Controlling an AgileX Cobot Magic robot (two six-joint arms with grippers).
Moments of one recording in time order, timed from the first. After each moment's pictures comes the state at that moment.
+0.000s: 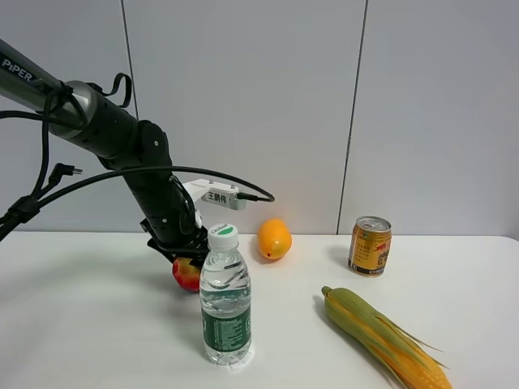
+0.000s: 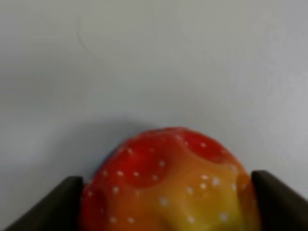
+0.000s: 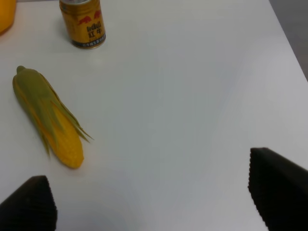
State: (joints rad) left arm -0.40 2.22 -1.53 -0.23 0.55 0.37; right arm 0.02 0.00 -0.51 0.03 1.06 -0.04
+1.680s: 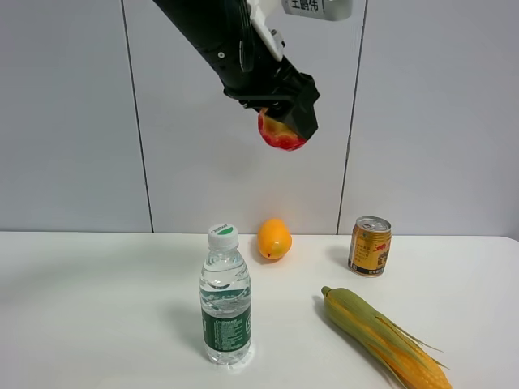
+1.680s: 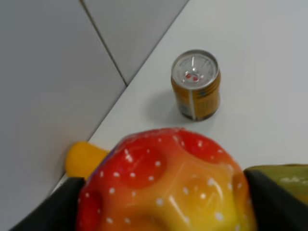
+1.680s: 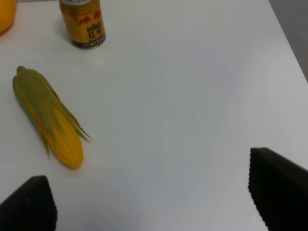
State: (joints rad) left arm -0.69 1.87 -1.68 -0.16 0.54 0.43; right arm 0.02 0.00 -0.51 0.03 1.06 -0.04
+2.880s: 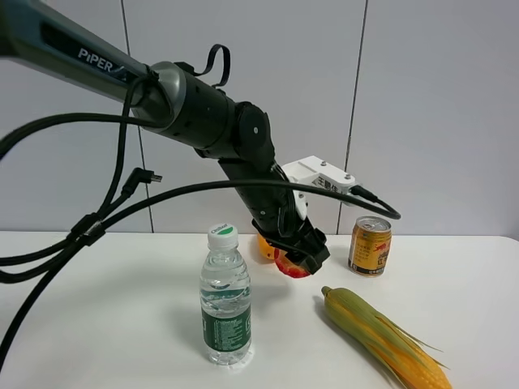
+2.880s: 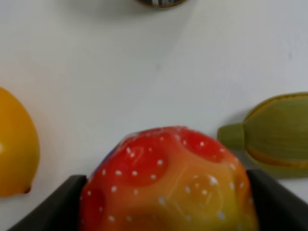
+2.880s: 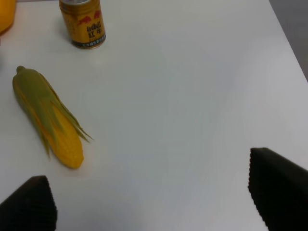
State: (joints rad) left arm -0.70 2.27 -1.73 -0.19 0.48 0.48; right arm 0.02 0.00 -0.51 0.03 1.06 -0.04
